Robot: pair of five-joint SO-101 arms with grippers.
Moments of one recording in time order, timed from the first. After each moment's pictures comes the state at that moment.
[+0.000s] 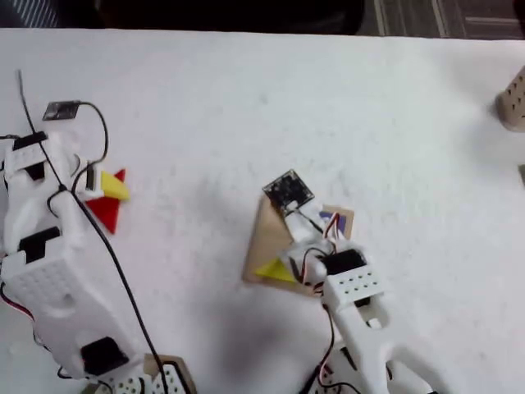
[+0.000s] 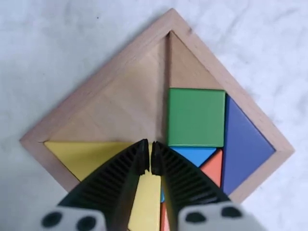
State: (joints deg) left arm -29.5 31.8 -2.9 65.8 -18.9; right arm -21.6 -38.2 71.2 36.5 20.4
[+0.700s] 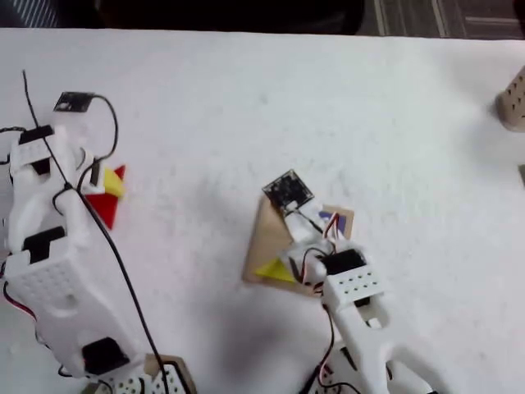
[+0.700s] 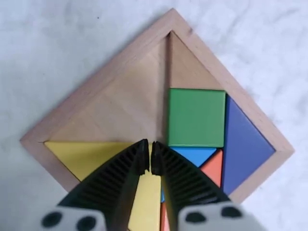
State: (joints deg) left arm -27.0 31.6 -4.3 65.9 -23.3; right arm -21.6 -38.2 71.2 36.5 20.4
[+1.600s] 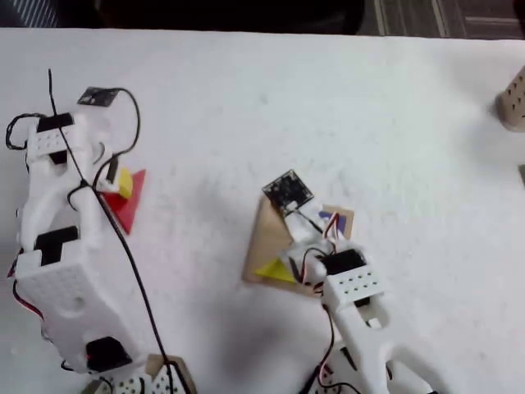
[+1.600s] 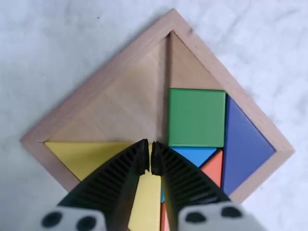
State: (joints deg) left arm -21.9 27.6 -5.6 74.9 -20.7; right arm -21.6 -38.2 71.2 36.5 20.4
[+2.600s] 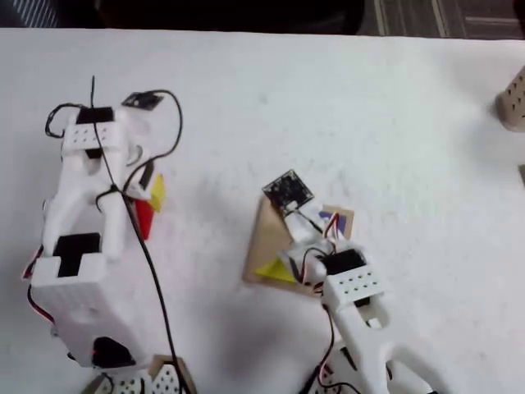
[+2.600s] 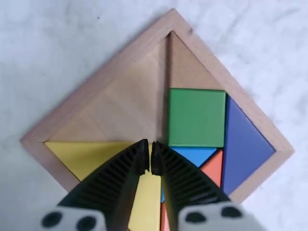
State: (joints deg) left arm -11.1 21.4 -1.2 84.6 -18.8; right arm -21.6 -38.2 71.2 36.5 20.4
